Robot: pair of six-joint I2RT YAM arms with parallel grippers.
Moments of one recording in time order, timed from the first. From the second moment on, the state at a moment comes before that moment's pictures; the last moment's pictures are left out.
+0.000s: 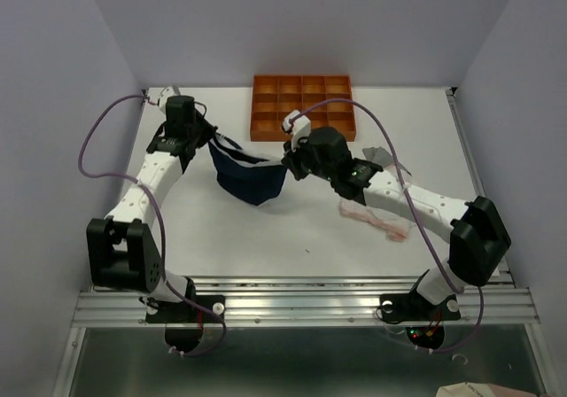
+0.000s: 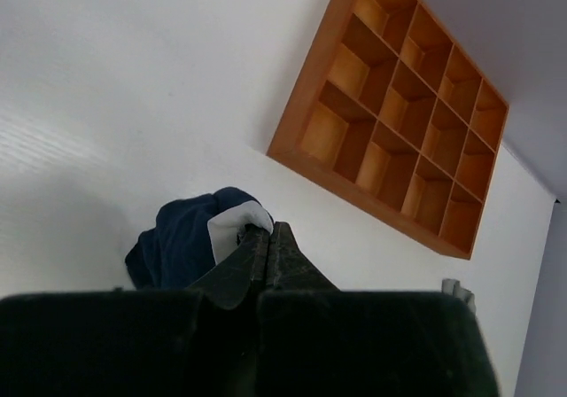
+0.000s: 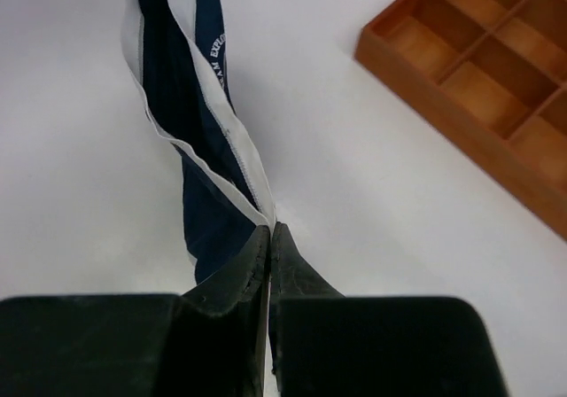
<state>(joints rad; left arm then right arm) -0.13 1.39 1.10 -0.26 -0.11 -0.78 0.83 1.55 1.18 0.00 0.02 0.03</state>
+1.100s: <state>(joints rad) -0.11 1.41 0.97 -0.38 -0.15 -0.78 1.21 1.73 1.26 -0.31 -0.21 -0.06</state>
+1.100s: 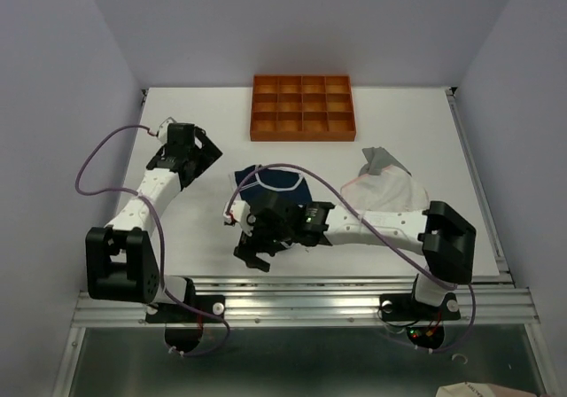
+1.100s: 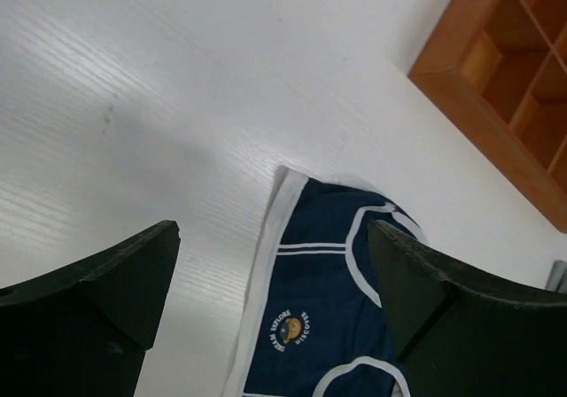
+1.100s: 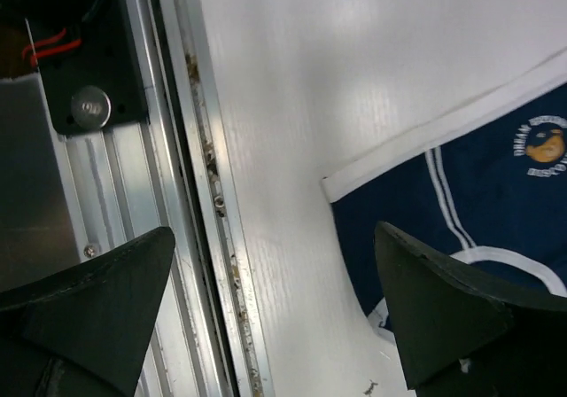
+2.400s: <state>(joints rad) -0.71 1.14 0.51 -0.55 -0.02 -1.18 0.80 1.46 0.75 -0.14 -0.03 0.59</state>
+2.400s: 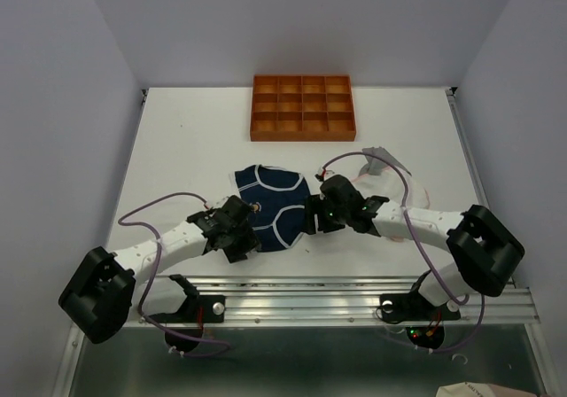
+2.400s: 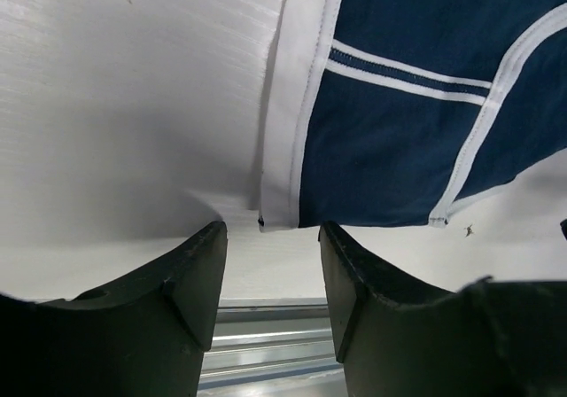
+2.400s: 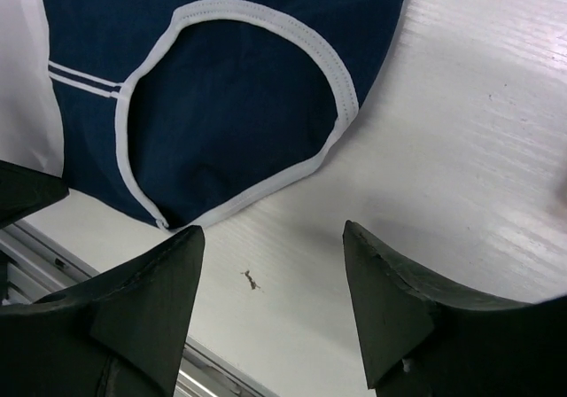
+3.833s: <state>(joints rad) -0.71 1.20 0.54 -0.40 -0.02 -1.11 0.80 1.67 0.82 0.01 0.15 0.83</state>
